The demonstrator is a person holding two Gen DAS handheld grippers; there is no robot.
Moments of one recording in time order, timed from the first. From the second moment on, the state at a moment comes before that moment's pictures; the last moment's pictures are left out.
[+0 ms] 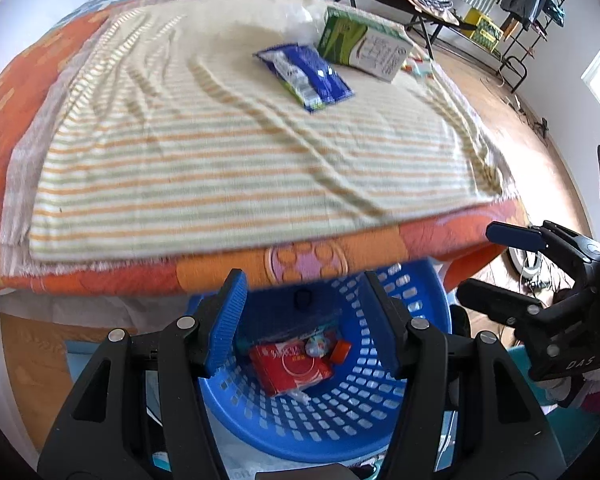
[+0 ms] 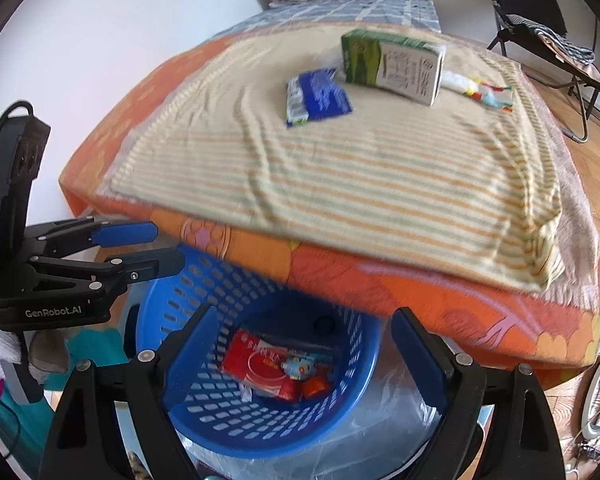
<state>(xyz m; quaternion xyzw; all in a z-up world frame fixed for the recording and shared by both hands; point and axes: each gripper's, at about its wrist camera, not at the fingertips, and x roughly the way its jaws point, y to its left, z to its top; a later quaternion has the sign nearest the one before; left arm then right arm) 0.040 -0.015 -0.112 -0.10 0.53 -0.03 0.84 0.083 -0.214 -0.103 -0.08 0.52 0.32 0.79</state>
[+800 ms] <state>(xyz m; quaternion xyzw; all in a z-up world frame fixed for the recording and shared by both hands) 0.143 -0.016 -0.099 -0.16 0.52 -0.01 0.84 0.249 -0.220 -0.029 -0.02 0.44 0.30 0.84</state>
